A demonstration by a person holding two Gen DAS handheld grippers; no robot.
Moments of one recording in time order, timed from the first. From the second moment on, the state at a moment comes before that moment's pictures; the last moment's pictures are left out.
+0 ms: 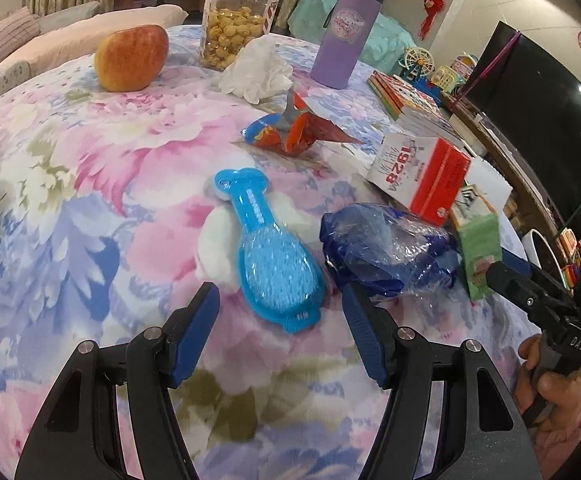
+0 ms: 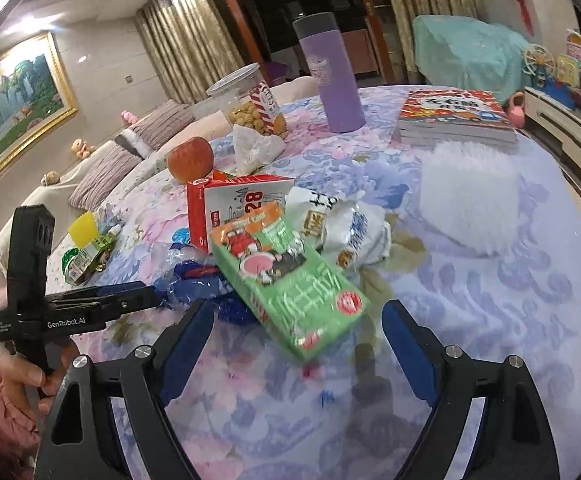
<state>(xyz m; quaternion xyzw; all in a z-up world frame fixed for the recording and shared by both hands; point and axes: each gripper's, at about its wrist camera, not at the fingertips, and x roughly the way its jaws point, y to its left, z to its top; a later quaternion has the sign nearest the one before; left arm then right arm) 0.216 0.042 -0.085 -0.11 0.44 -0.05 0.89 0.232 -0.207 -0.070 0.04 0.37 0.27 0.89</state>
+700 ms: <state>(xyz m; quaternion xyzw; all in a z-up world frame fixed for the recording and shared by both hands) 0.177 0.043 -0.081 -0.10 0.43 -0.09 0.89 0.187 -0.227 -0.063 0.08 0.37 0.25 0.89</state>
